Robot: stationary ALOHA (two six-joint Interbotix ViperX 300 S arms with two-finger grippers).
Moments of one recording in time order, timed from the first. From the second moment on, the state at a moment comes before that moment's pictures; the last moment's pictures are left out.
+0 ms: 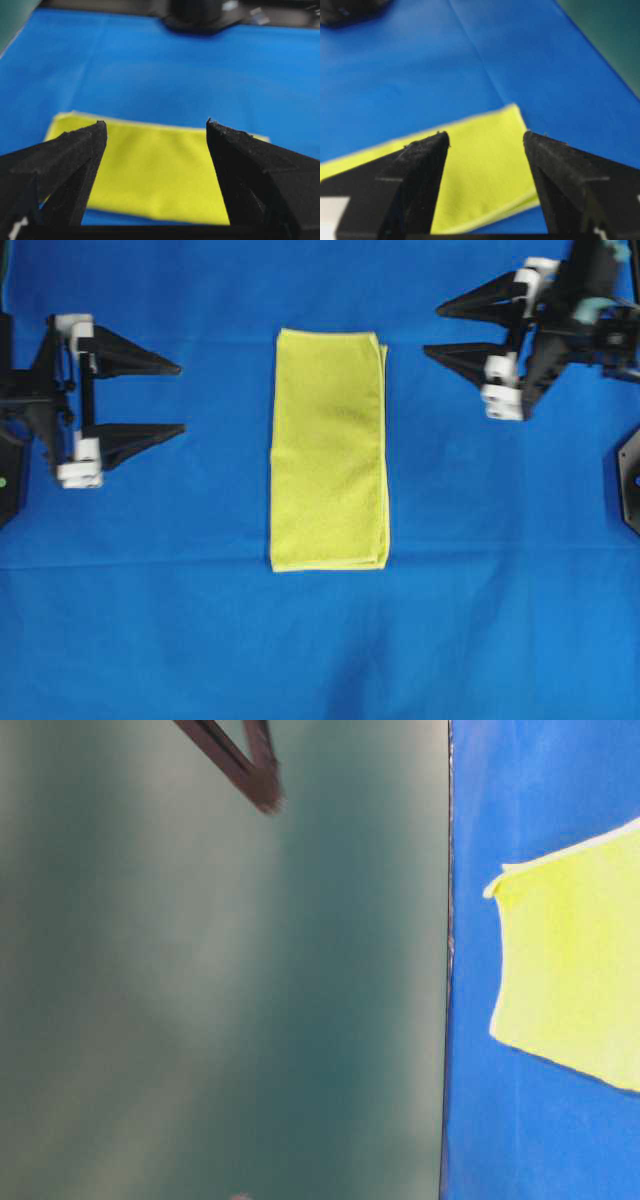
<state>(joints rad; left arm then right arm) 0.13 -0.65 1.14 -0.02 -0.30 0.00 -0.36 -0.45 0.94 -0.21 -0.12 0.30</state>
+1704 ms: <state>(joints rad) 0.42 0.33 0.66 -0.02 -0.32 0.14 -0.43 0.21 0.64 -0.24 0.05 0.31</state>
